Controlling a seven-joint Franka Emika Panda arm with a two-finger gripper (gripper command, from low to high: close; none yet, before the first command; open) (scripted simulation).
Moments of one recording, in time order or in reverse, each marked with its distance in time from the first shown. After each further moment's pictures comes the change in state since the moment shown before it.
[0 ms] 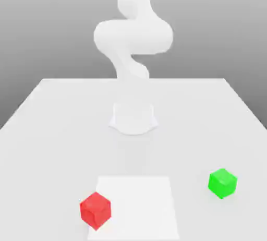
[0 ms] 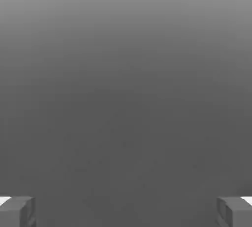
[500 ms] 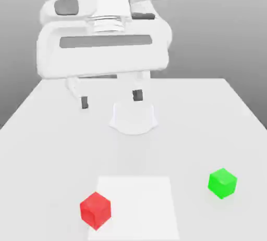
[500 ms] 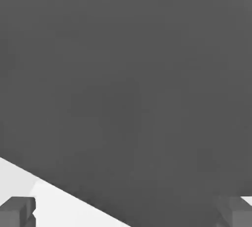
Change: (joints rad) arm 0.163 0.521 -0.251 -0.138 0.118 0.216 -0.667
